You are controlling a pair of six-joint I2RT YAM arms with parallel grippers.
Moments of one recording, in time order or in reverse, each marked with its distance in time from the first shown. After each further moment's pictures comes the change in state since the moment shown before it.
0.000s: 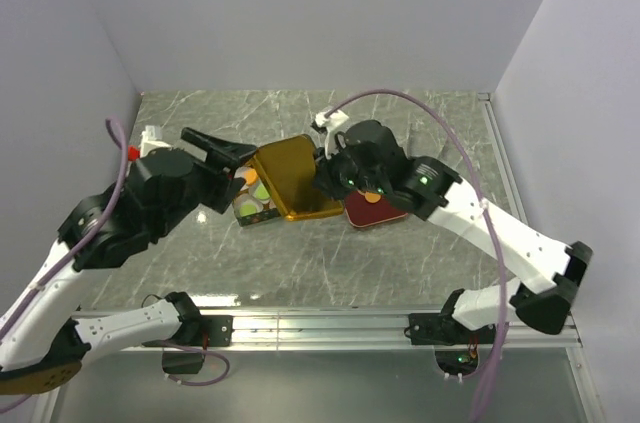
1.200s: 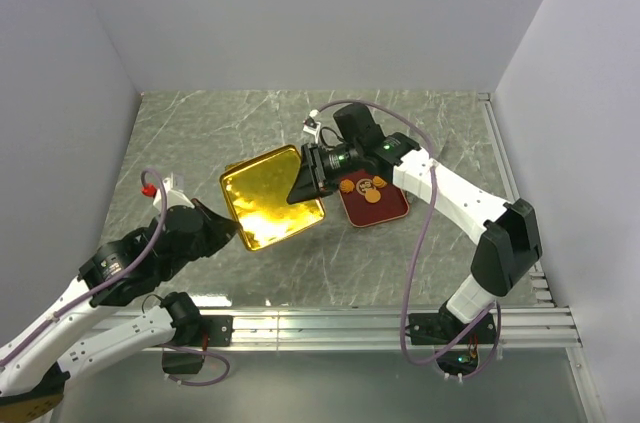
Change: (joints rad) left arm -0.020 -0.319 -0.544 0.050 0.027 0.332; right arm -0.220 0.269 -0.033 0.127 -0.792 0.448
